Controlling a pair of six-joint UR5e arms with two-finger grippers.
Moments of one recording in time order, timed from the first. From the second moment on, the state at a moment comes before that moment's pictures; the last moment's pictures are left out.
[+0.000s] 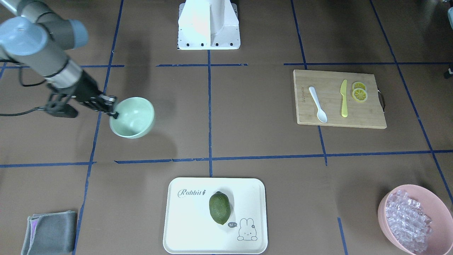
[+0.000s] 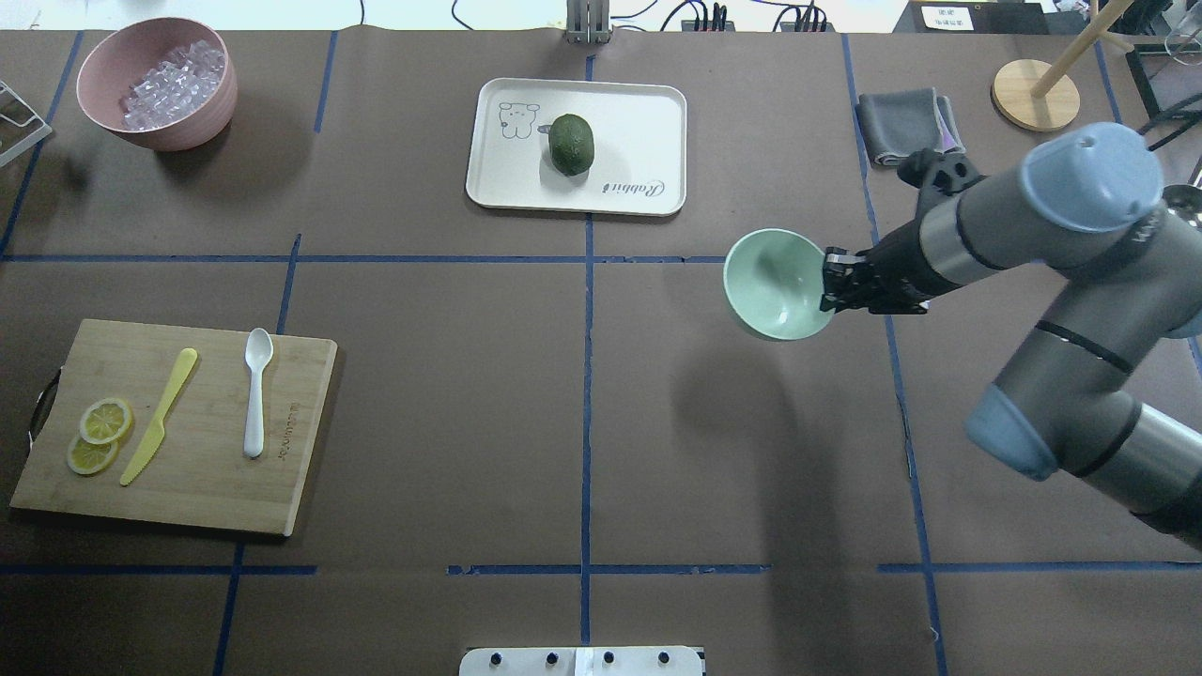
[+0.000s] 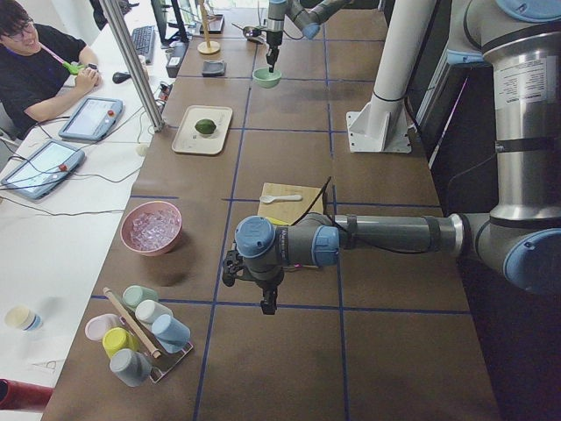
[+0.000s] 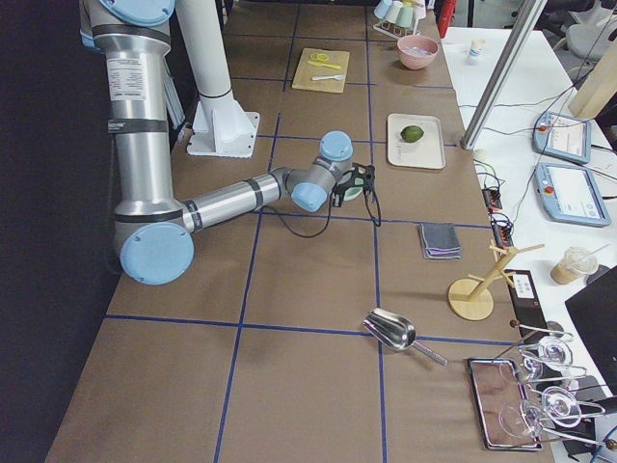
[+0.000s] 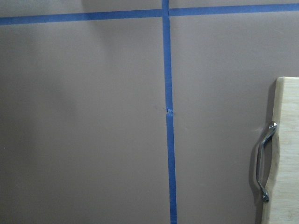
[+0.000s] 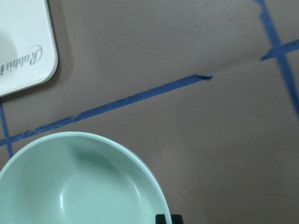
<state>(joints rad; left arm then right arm) -1.49 -1.42 -1.71 -1.55 -2.41 0.03 0.74 -1.25 1.80 -1.18 2.07 1.46</state>
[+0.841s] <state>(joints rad) -1.49 -1.42 -1.71 -1.55 -2.42 0.03 0.42 -0.94 1.67 -1.43 1.75 1.68</state>
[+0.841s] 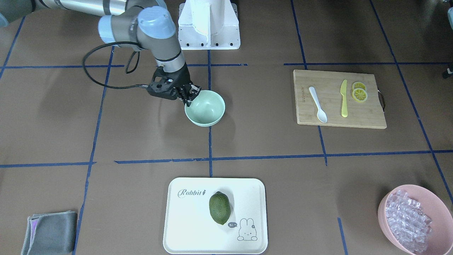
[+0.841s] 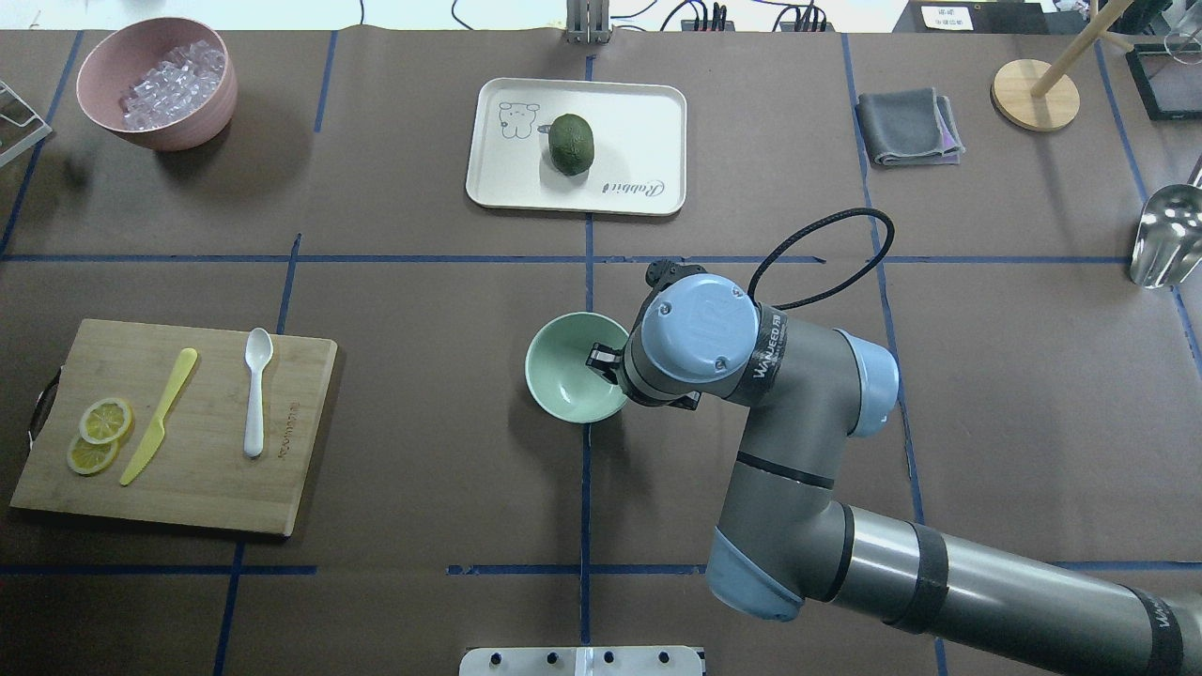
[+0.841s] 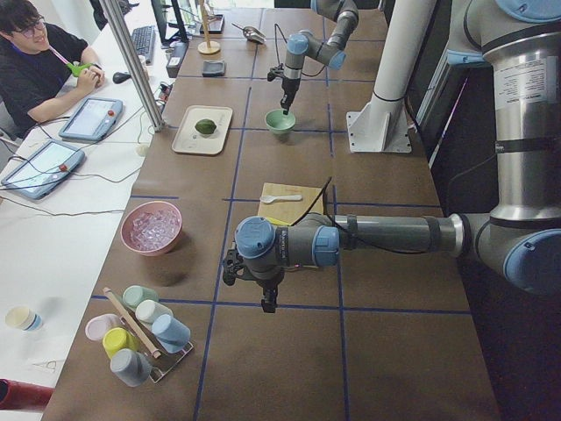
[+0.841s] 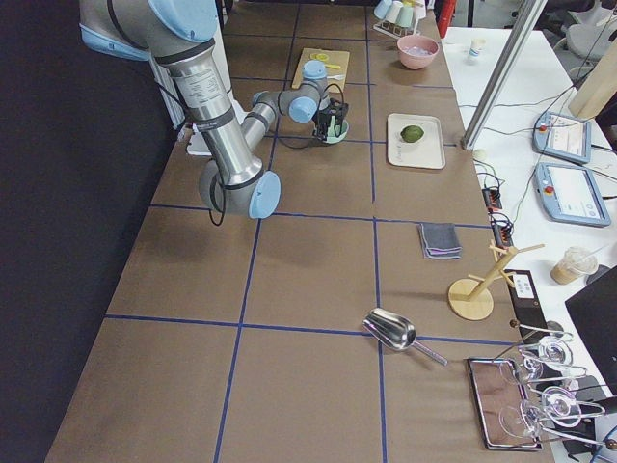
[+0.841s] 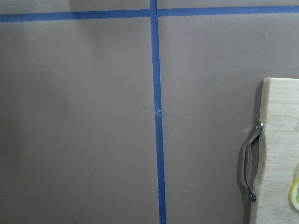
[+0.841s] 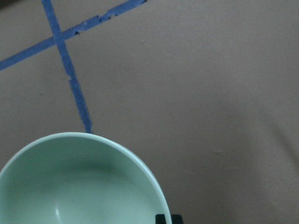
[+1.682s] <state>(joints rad) -1.49 -1.47 -1.70 -1.60 -2.43 0.02 0.58 -0.95 1.77 -1.56 1.92 1.46</state>
